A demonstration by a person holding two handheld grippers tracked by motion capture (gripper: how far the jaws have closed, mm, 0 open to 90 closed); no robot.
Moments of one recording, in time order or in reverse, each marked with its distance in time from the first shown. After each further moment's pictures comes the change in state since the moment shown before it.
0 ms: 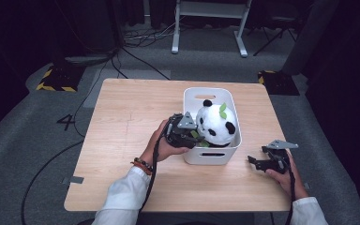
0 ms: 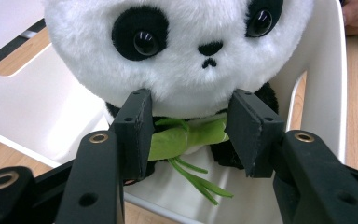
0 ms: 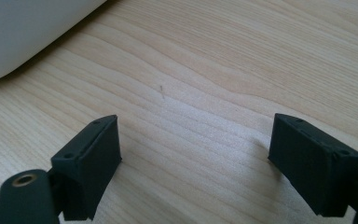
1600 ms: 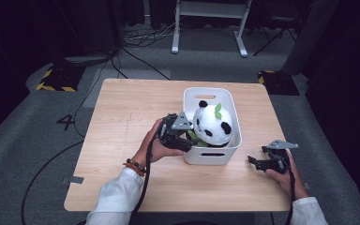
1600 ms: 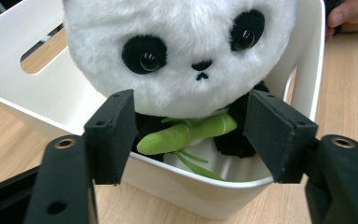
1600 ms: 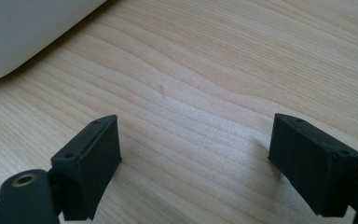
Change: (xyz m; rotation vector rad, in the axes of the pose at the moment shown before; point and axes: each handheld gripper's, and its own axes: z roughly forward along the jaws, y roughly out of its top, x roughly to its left) left arm -0.003 -0.002 -0.023 -0.007 0.033 0.006; right arm 0.000 0.000 0.000 0.000 0.000 0.001
